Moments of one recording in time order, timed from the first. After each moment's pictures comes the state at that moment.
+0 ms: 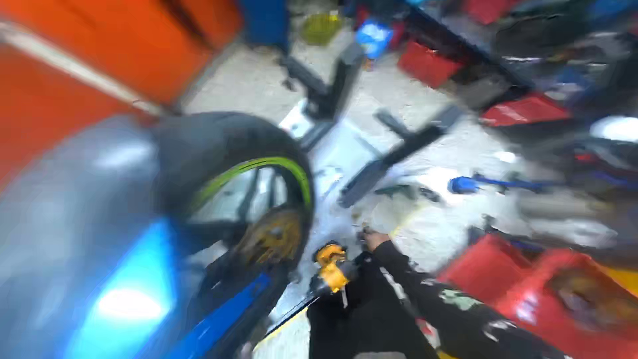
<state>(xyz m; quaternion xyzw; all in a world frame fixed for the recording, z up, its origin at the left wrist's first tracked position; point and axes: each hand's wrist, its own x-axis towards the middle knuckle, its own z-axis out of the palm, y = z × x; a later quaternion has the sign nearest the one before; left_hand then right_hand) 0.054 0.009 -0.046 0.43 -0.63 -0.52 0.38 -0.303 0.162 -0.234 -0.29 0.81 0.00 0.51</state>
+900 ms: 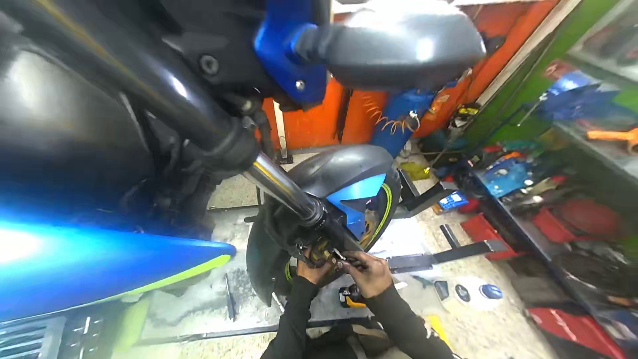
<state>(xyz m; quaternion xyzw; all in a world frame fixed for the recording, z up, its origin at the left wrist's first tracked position) 0.041 -0.030 -0.020 0.52 -0.61 -0.52 0.32 -0.112 0.054 0.028 -0.57 0.68 -0.44 0.12</state>
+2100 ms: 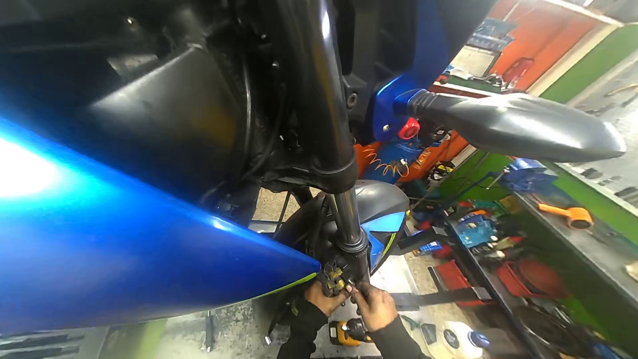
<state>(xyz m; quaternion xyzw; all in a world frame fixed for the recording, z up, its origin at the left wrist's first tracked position) 0.057 -0.040 -0.013 0.50 -0.64 -0.55 0.20 -0.090 0.036 0.044 -0.54 0.80 -0.19 0.17</state>
